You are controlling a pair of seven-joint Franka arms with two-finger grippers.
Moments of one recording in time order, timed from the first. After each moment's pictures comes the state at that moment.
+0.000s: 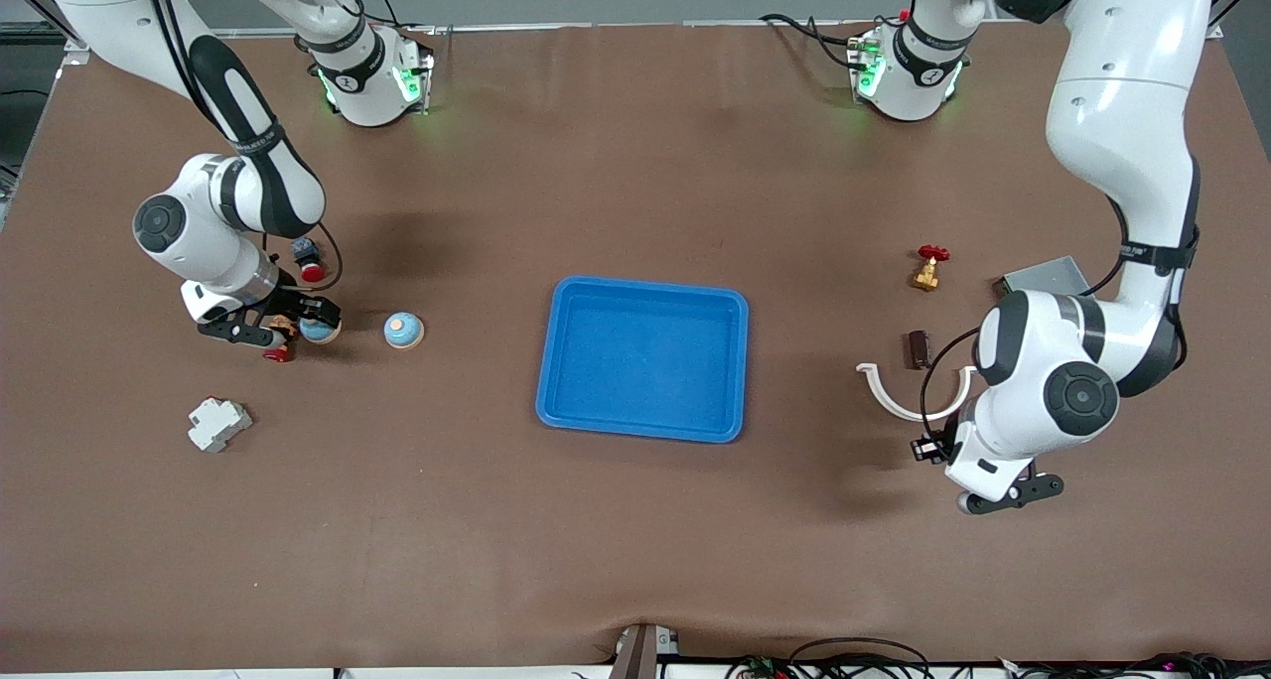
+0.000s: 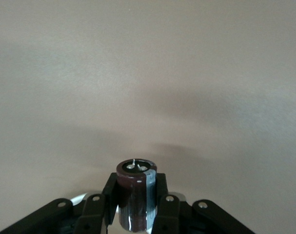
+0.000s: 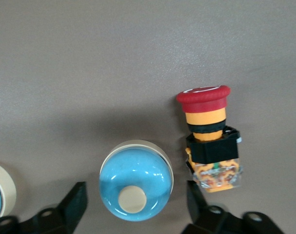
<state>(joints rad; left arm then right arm) -0.03 0.76 -0.14 -1.44 0.14 2.20 -0.43 -0.02 0.28 -0.06 -2.44 0.13 2.72 0.01</state>
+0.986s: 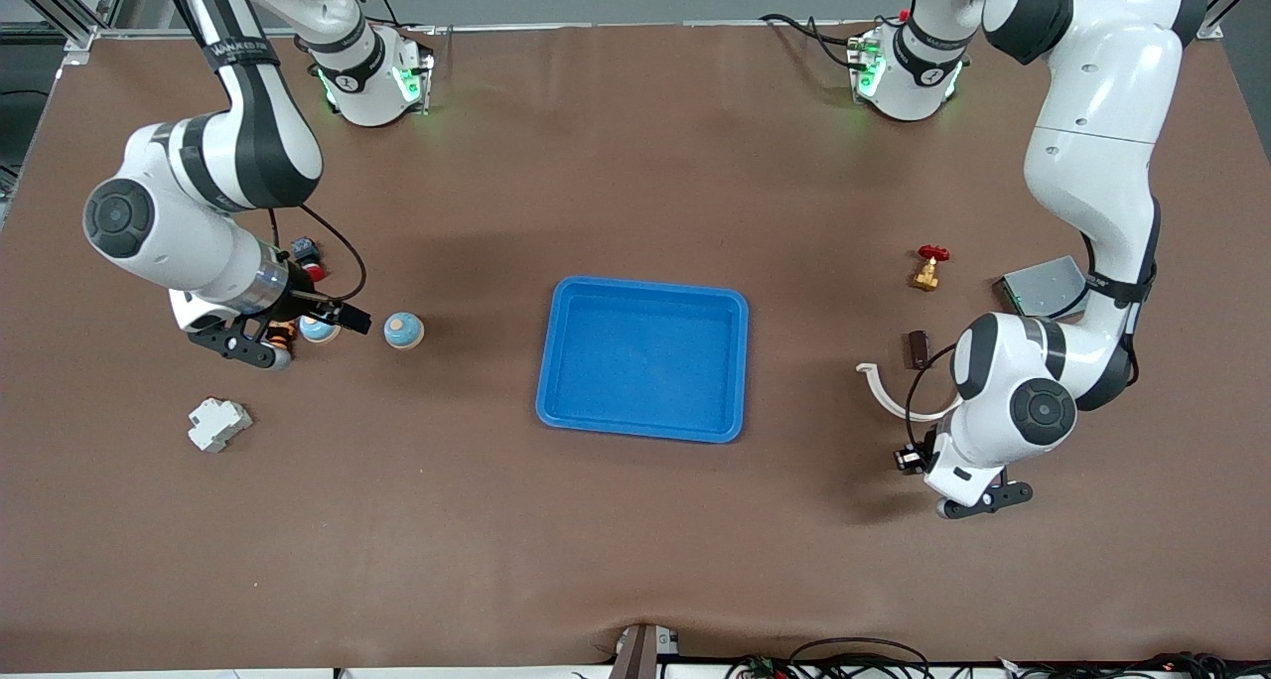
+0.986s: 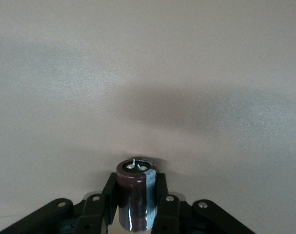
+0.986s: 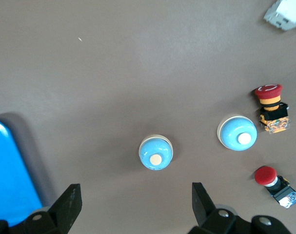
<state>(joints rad) -0.03 0.86 -0.14 -1.44 0.15 2.31 -0.43 0.17 0.14 -0.03 -1.98 0.13 2.06 0.41</state>
